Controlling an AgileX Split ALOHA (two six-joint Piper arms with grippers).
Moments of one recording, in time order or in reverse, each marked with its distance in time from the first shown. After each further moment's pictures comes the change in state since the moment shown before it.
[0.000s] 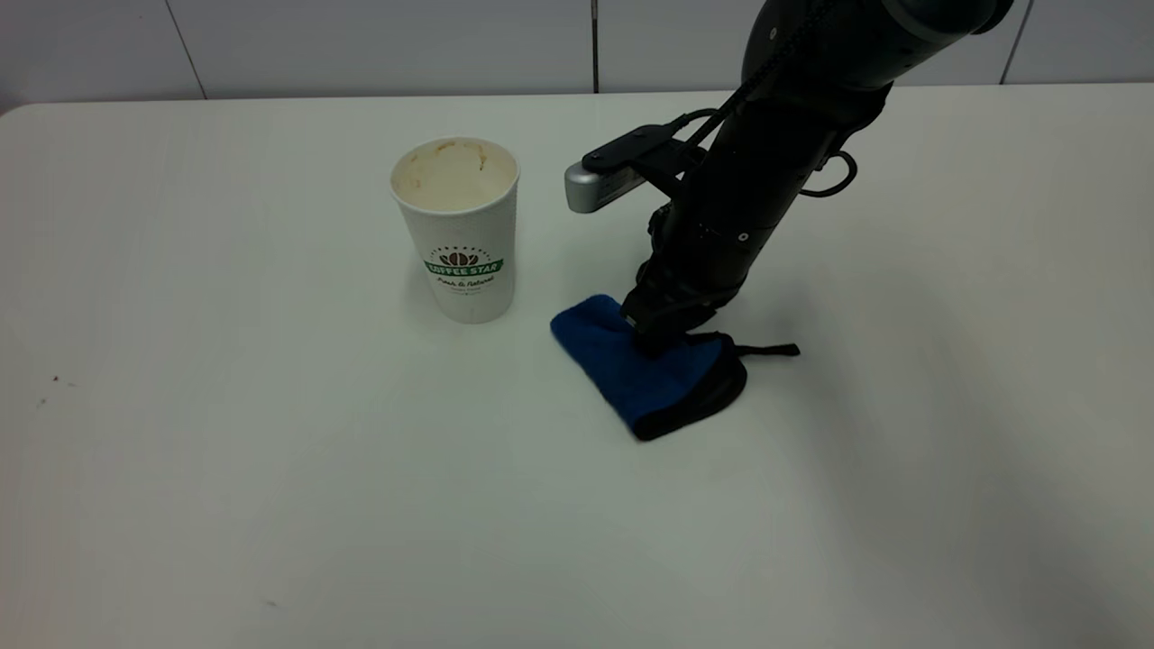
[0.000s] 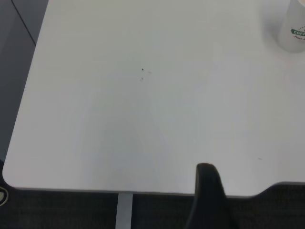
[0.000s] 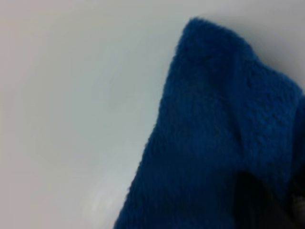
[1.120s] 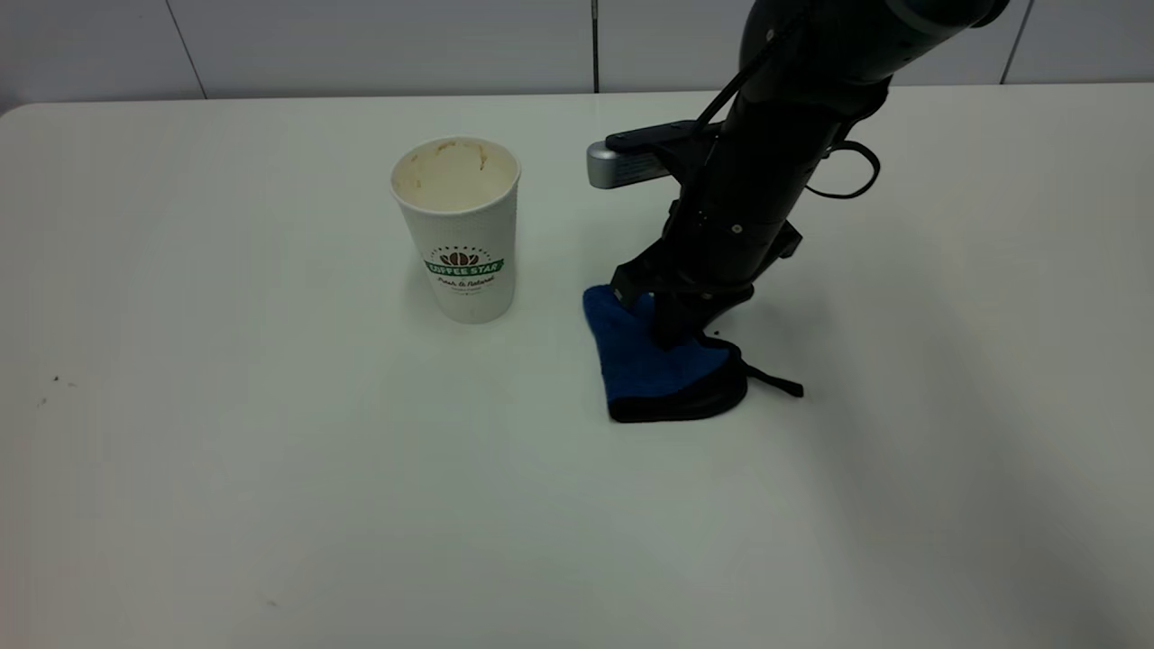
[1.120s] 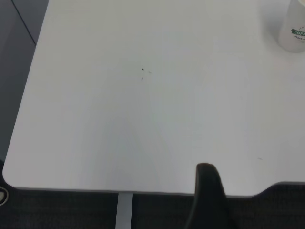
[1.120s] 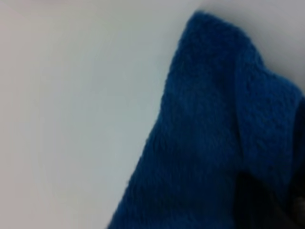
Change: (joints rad) left arm 0.000 0.000 0.000 0.000 0.001 0.000; right arm -0.011 -0.011 0.002 -0.096 -0.034 0.411
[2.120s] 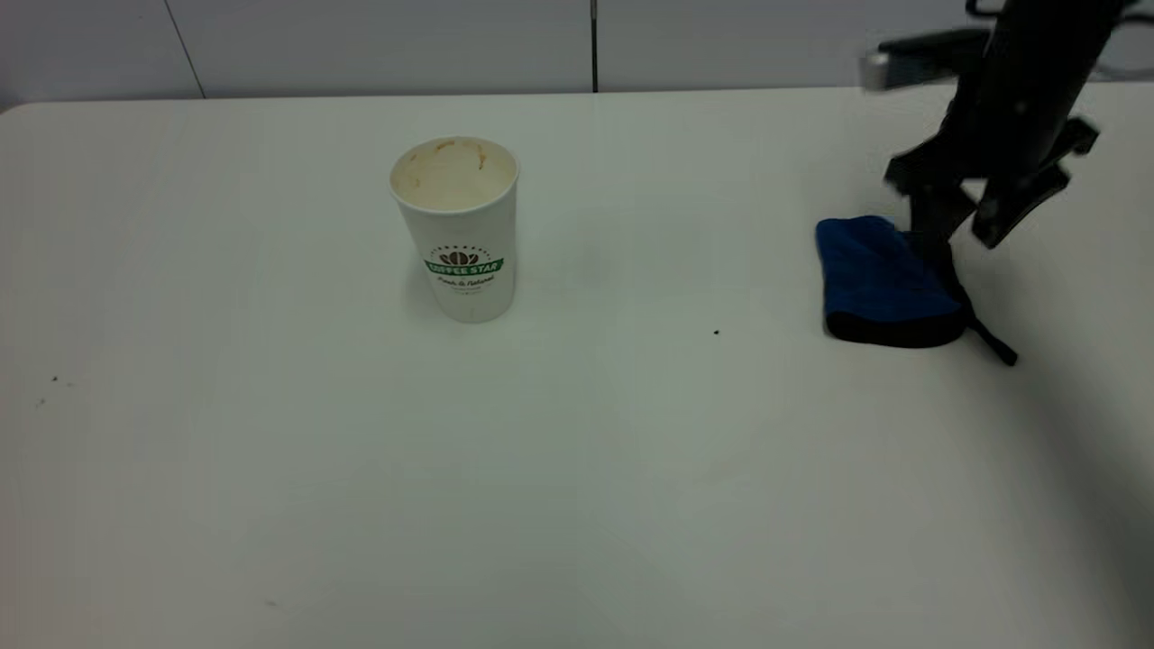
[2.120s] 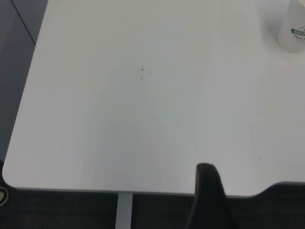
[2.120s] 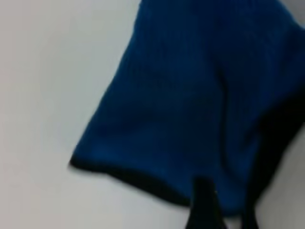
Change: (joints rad) left arm 0.000 0.000 0.000 0.000 0.000 0.000; right arm -0.317 -0.188 0.023 -0.350 0.203 0.186
